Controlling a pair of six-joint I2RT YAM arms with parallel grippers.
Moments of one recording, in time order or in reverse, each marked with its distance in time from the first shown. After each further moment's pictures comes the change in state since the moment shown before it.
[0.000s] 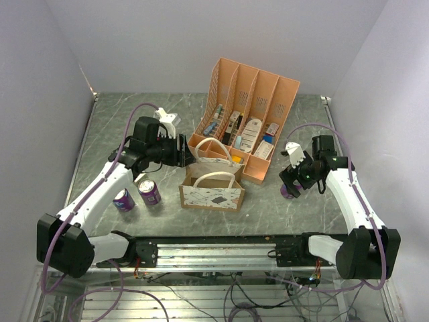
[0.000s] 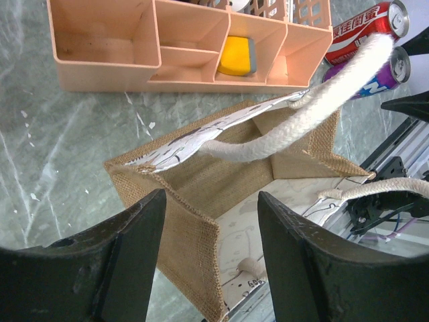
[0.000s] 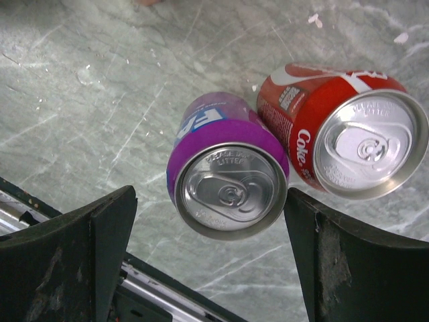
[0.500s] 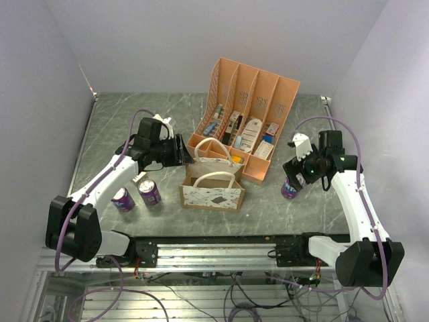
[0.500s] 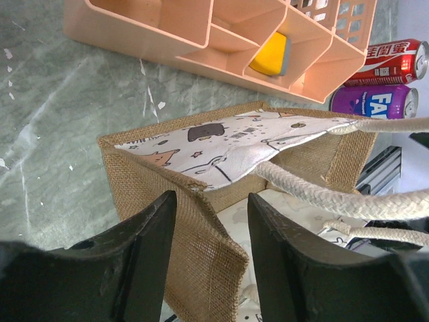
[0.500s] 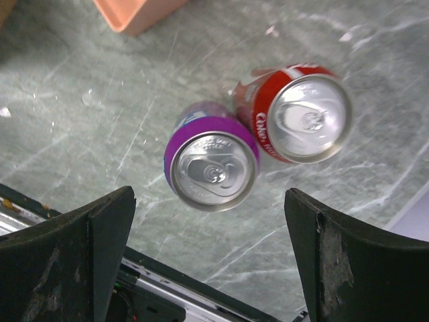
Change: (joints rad) left arm 0.045 0.112 -0.020 0.017 0.010 -0.179; right arm -0.010 -0.056 0.054 -0.053 0.022 0.074
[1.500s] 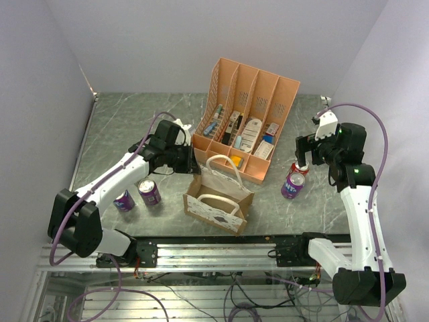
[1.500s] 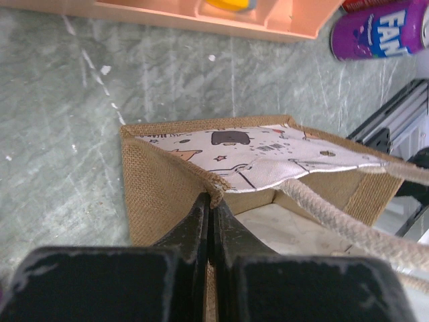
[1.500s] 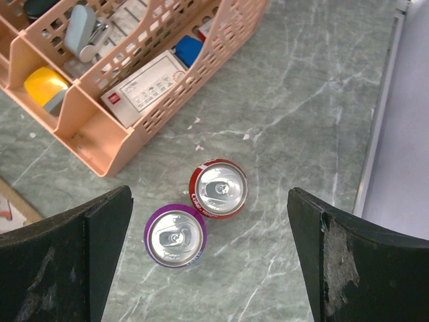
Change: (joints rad) left arm -0.126 0.065 0.071 -0.116 -0.019 0.013; right arm -0.045 -0.146 0.110 0.279 -0.001 0.293
